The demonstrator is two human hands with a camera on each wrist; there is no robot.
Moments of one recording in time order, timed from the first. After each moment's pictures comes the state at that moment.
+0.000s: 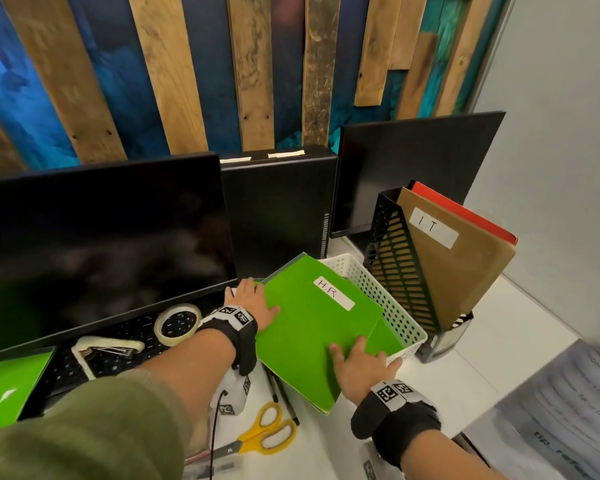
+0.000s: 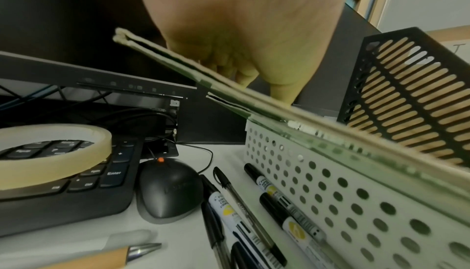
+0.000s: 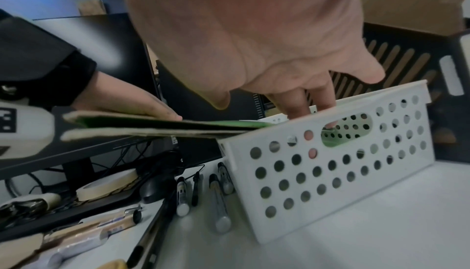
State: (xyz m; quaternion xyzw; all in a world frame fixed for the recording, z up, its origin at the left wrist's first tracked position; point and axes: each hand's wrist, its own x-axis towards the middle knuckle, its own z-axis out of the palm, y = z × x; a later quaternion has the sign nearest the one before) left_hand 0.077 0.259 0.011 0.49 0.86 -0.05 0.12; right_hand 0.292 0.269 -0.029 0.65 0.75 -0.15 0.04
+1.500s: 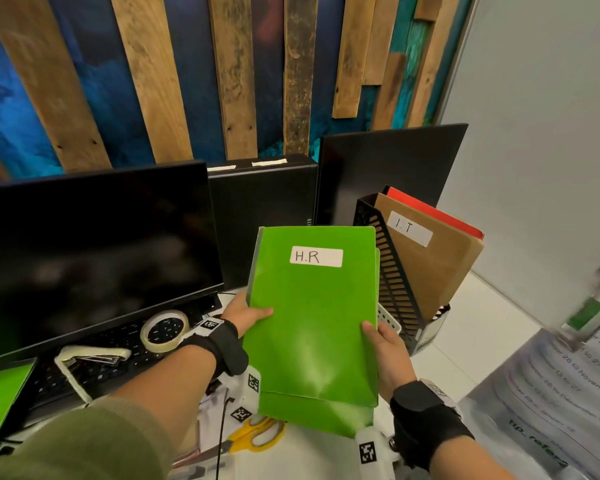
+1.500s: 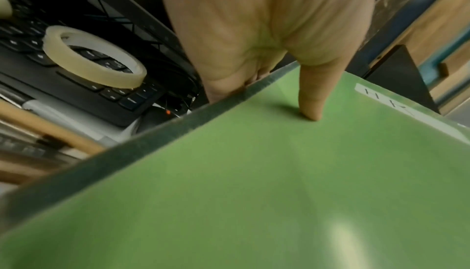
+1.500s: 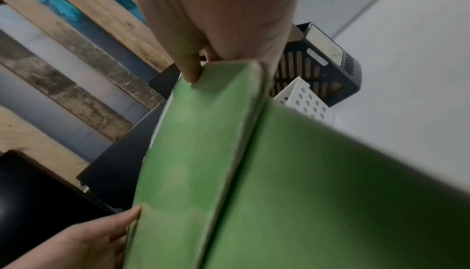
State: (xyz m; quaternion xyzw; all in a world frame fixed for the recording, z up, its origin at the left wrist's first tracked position) left_hand 0.087 0.244 0.005 0.31 0.74 0.44 0.41; right_hand 0.347 0.276 0.008 0.45 0.44 -0.66 -0.41
